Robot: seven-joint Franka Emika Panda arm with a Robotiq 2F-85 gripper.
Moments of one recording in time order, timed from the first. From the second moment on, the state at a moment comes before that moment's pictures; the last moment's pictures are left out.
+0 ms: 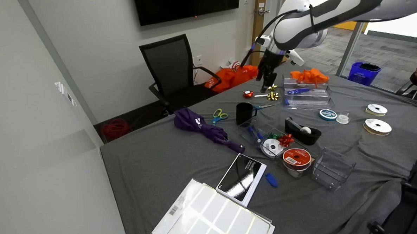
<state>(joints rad) -0.09 0.63 0.08 -1.50 0.14 2.34 -1.12</state>
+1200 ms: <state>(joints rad) -0.12 0.96 0.13 -1.24 0.07 2.31 -1.36</state>
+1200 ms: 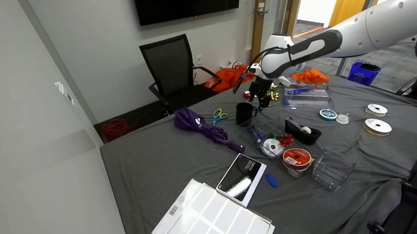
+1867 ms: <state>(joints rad) -0.12 1.04 0.14 -1.13 0.07 2.28 -1.36</state>
